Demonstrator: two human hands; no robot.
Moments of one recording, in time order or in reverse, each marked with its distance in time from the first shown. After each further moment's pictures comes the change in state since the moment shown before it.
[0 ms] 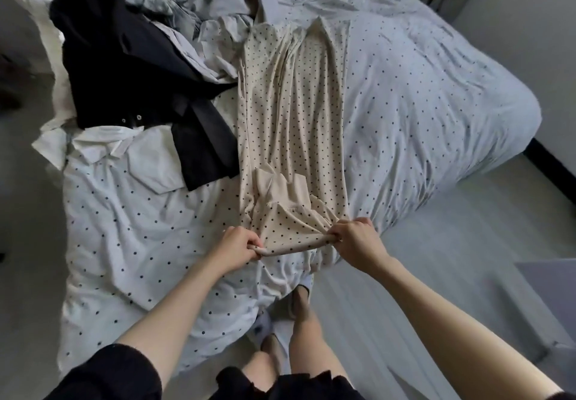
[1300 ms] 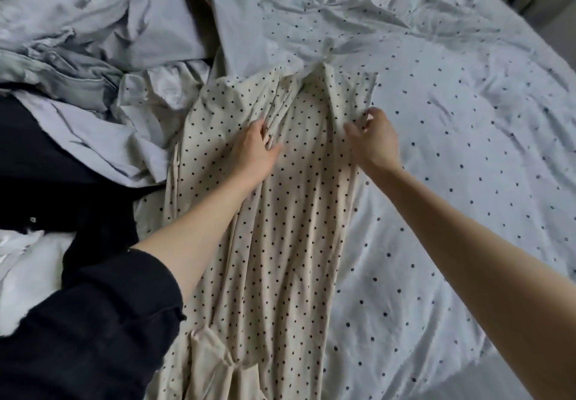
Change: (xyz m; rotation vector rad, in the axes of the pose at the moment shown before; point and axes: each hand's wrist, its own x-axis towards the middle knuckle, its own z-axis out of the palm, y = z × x) left_hand 0.454 0.141 -0.162 -0.323 0.495 -0.146; right_hand 0.460 0.164 -0.149 0.612 0.279 0.412
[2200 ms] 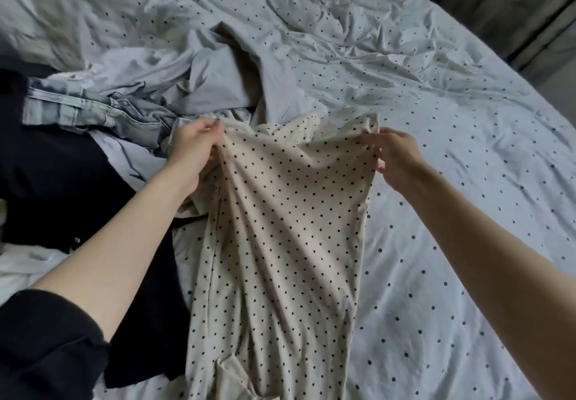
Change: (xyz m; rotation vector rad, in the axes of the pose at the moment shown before) left_hand 0.034 -0.022 -0.144 -0.576 0.201 -0.149; right_hand 0.016 -0.071 -0.029 0.667 -0.220 0.208
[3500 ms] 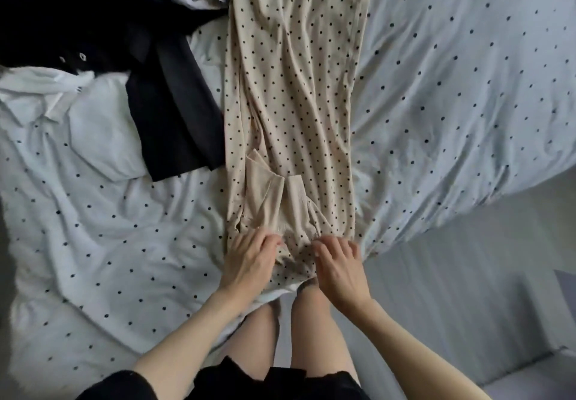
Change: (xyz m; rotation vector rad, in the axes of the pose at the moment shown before) left_hand -0.370 -0.292 -0.095 0.987 -0.424 0.664; right_hand -0.348 0.384 0.028 -1.286 -0.144 -0.586
